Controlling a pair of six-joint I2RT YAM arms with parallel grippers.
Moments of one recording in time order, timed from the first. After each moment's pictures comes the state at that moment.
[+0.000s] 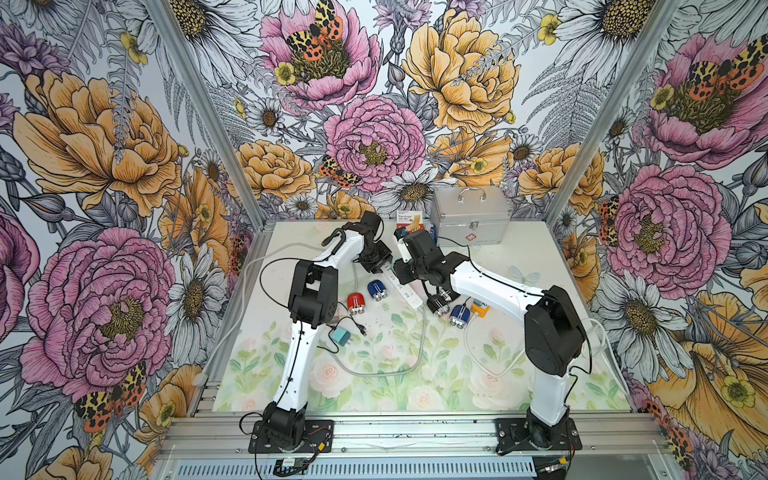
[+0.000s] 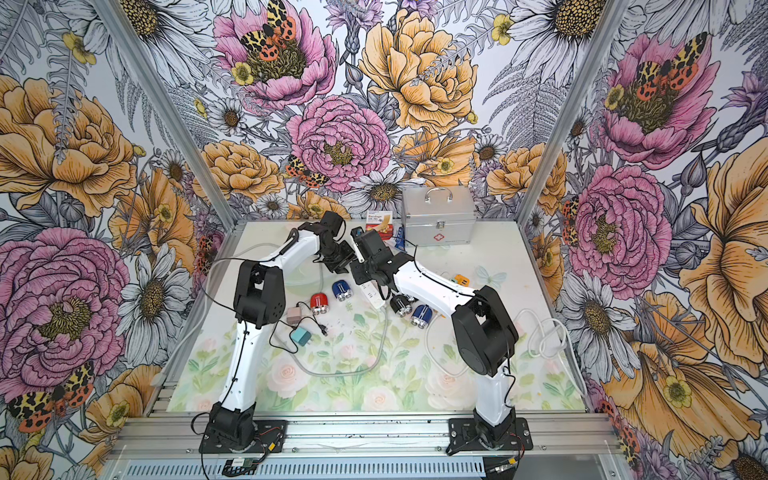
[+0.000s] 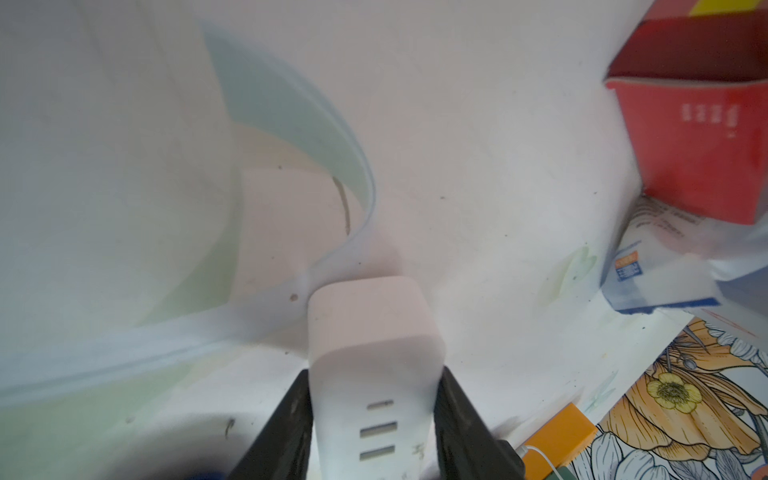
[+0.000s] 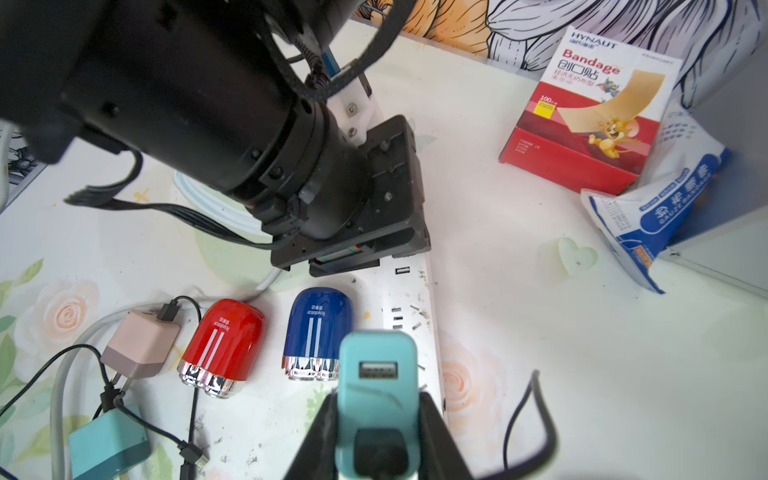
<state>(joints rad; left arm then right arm) -0.34 2.45 2.13 -0.94 0.27 -0.98 0.67 1.91 1.53 -0.41 0.01 0.20</state>
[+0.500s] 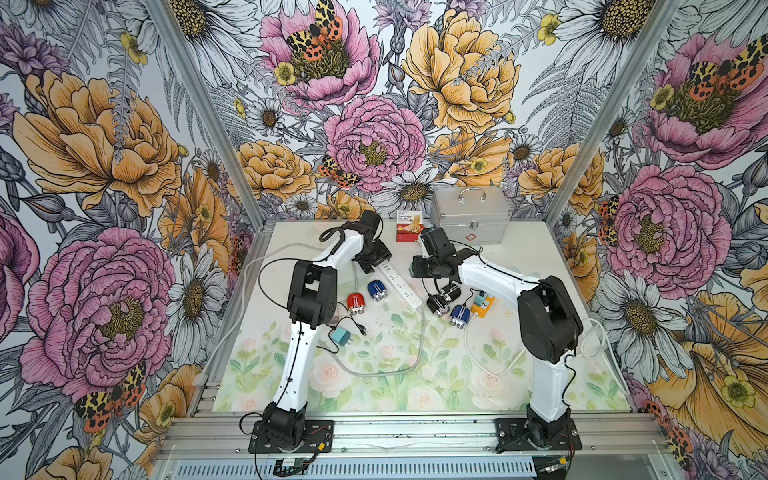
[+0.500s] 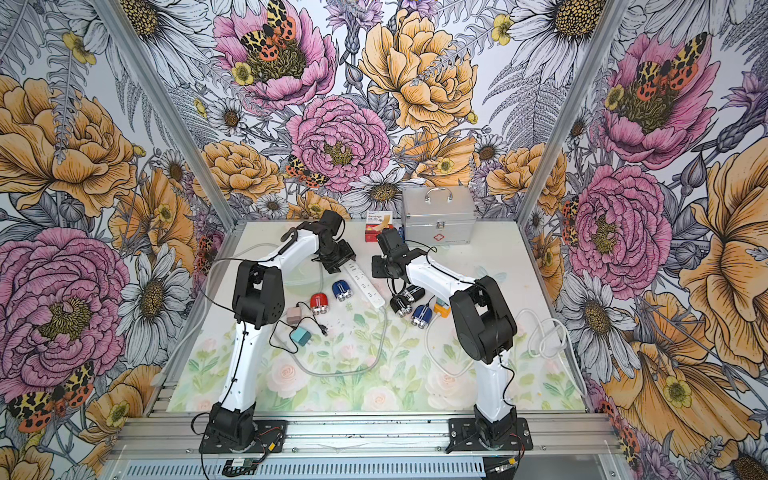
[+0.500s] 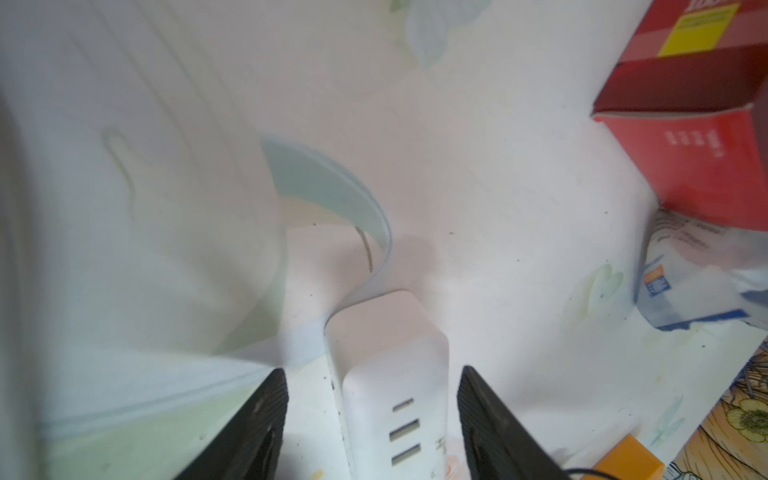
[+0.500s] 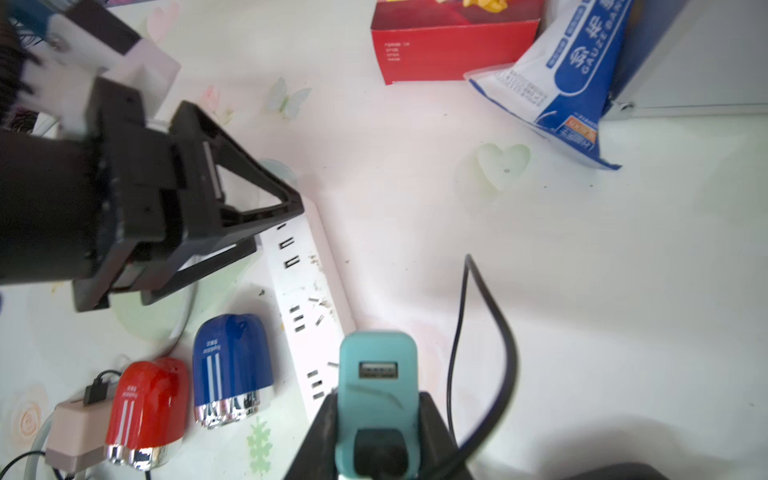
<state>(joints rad) -0.34 2.42 2.13 -0.94 0.17 -0.87 0.52 2.01 1.53 -0.42 -0.05 0.45</state>
